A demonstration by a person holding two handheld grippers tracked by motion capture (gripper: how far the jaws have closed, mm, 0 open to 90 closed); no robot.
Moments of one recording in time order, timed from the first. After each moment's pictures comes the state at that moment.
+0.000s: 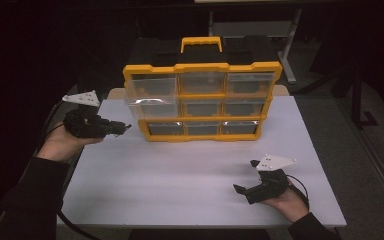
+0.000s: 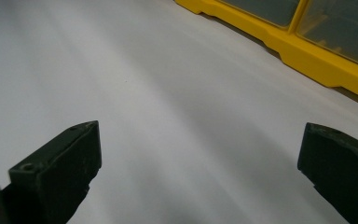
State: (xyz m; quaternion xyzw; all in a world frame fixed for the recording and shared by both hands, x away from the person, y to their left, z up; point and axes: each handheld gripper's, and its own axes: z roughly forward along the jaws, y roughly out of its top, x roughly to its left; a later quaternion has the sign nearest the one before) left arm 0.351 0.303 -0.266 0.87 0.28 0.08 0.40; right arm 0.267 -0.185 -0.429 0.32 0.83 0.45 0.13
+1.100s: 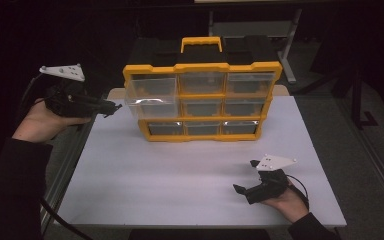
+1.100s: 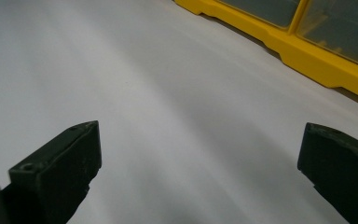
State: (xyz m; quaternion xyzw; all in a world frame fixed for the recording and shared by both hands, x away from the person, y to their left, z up) left arm 0.353 0.306 -0.195 0.87 0.26 0.11 0.40; right arm 0.267 -0.185 -0.429 0.32 0.83 0.45 0.13
